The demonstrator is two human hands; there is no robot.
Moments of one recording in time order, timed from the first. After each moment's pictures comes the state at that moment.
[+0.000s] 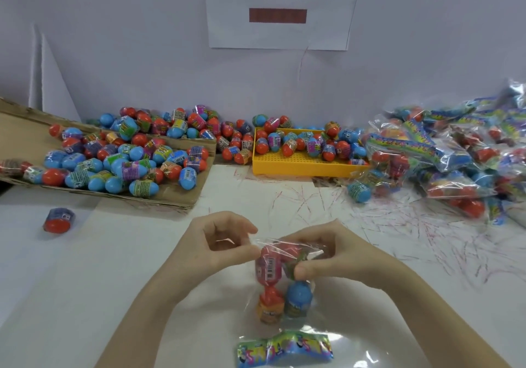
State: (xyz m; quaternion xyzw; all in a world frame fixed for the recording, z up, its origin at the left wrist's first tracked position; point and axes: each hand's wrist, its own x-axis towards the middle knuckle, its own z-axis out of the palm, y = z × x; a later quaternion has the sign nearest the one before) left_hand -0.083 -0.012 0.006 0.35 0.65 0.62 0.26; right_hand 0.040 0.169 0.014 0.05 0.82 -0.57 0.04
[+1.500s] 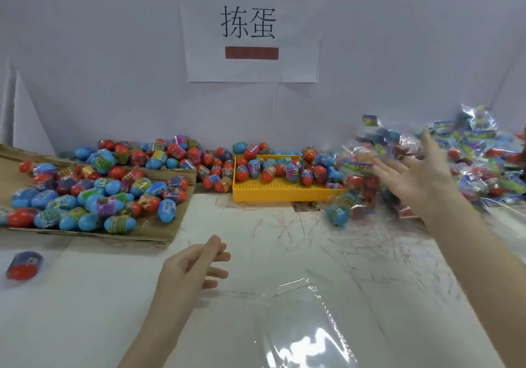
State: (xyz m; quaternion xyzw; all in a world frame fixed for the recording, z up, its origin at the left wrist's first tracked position) left_hand -0.086 0.010 -0.011 0.16 0.70 0.67 0.19; right_hand 0.046 0.292 0.091 0.27 0.35 -0.81 -0.39
